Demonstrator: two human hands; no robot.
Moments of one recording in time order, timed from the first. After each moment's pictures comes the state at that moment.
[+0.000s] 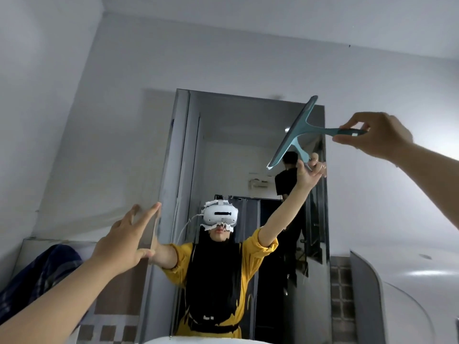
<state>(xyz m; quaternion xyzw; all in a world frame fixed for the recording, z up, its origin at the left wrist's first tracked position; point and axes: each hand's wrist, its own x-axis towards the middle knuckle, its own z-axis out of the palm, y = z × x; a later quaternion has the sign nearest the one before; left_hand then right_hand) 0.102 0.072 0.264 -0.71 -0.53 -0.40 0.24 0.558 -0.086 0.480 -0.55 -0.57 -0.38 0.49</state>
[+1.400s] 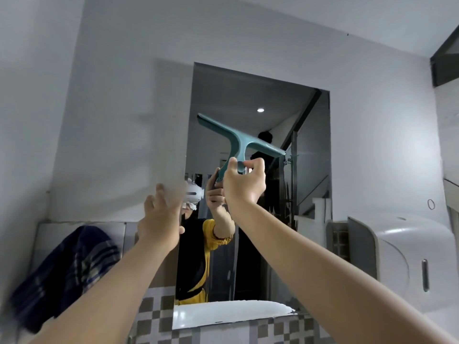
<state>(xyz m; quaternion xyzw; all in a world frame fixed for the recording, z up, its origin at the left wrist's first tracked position) 0.110 0.068 0.261 -0.71 -0.54 -0.39 0.22 0.239 -0.007 0.332 -0.40 -0.41 0.03 0.82</state>
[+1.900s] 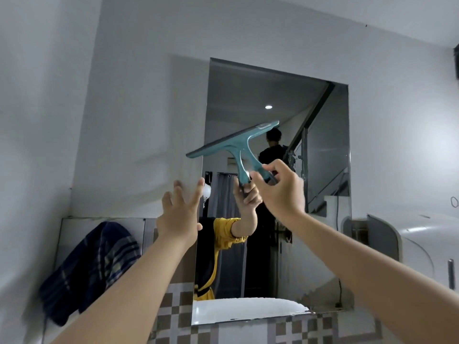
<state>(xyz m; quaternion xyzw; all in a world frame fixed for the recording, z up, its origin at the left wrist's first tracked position) 0.105 0.068 0.260 -0.73 -0.52 -0.40 0.19 0.291 -0.009 0.311 -0.47 -0.56 -0.22 0.65</state>
